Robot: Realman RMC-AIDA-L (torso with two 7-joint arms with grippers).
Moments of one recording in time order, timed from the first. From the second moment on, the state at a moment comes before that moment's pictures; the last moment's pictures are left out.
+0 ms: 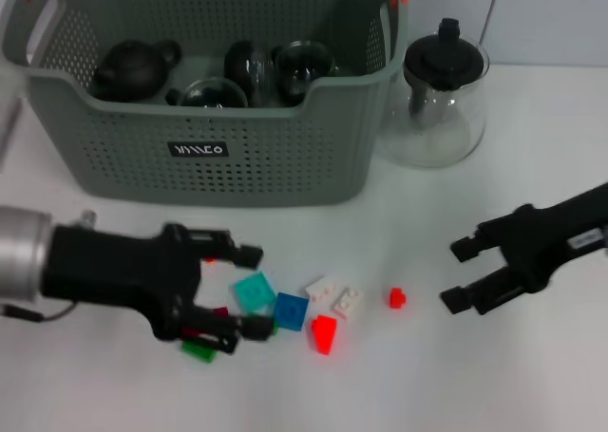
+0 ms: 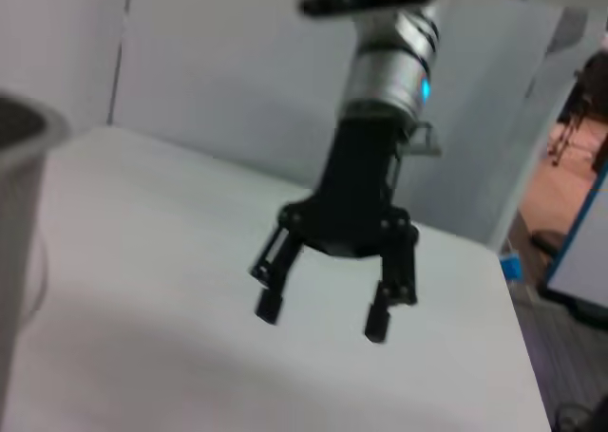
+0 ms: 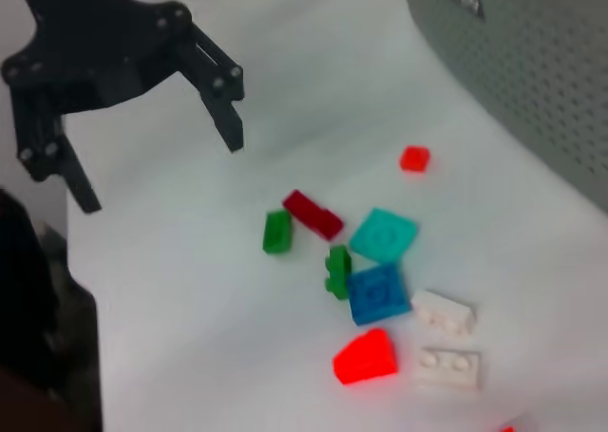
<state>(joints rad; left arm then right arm) -0.46 -2.14 0.75 1.03 2.13 1.91 -1.56 0.72 1.99 -0.95 -0.82 -2.30 -1.72 1.86</state>
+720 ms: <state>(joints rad) -0.43 -2.17 0.76 0.88 2.19 1.77 -1.34 0.93 2.10 -1.25 -0.82 -2.59 -1.51 1.98</state>
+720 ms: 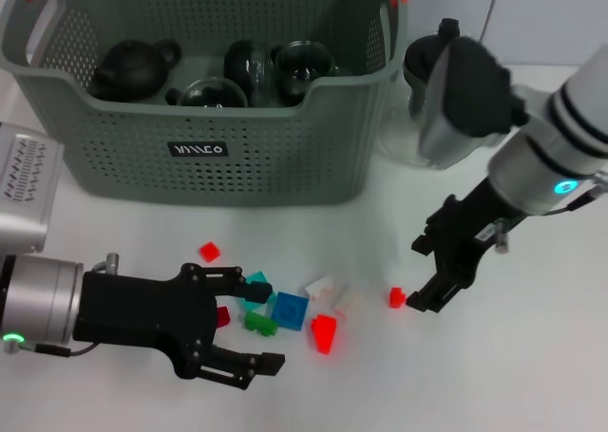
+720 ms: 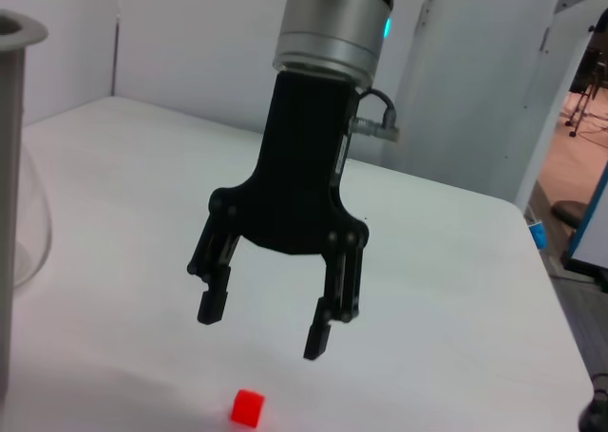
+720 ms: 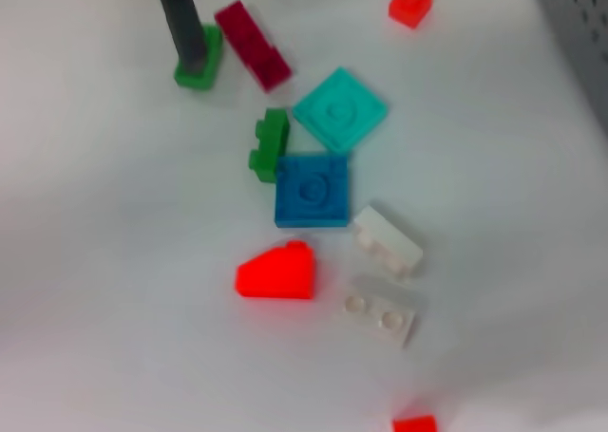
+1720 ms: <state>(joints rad) -0.43 -2.16 0.75 0.85 2.18 1.73 -1.33 0.93 2.11 -1.60 -0.77 -2.47 -1.31 2.11</state>
